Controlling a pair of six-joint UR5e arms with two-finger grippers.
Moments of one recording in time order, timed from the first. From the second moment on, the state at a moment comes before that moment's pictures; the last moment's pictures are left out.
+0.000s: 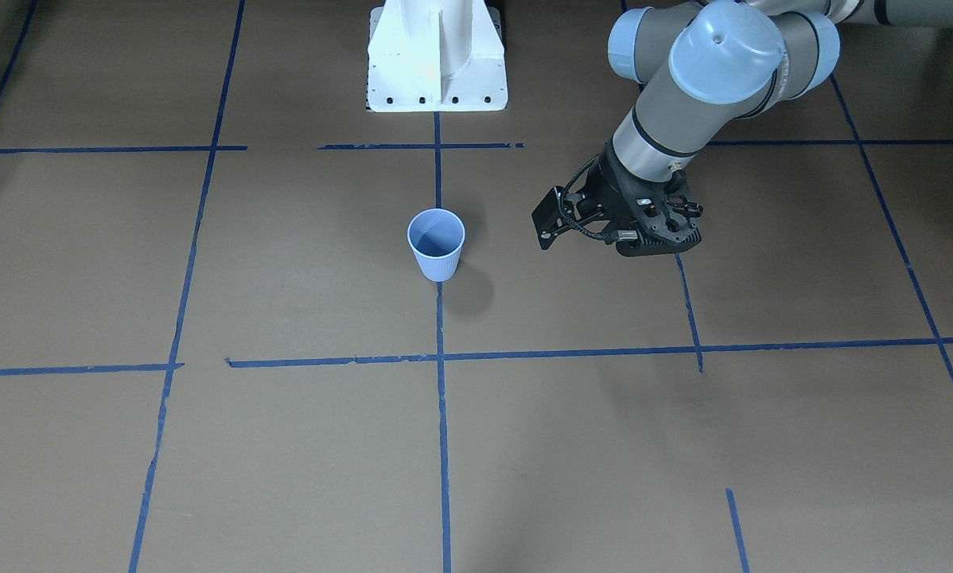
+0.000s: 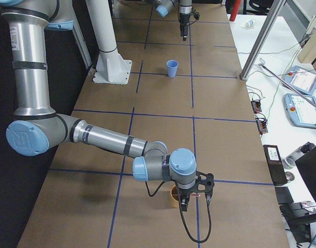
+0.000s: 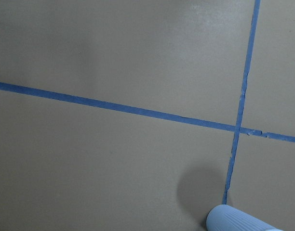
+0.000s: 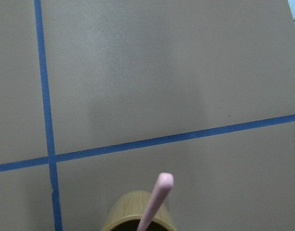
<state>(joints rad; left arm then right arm) -0.82 -2.18 -1.75 -1.64 -2.21 -1.25 1.66 -1.54 1.32 -1.19 2.26 0.22</state>
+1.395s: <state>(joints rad) -0.82 -2.18 -1.76 -1.64 -2.21 -1.25 1.64 -1.51 1.26 -1.16 2.25 0.22</state>
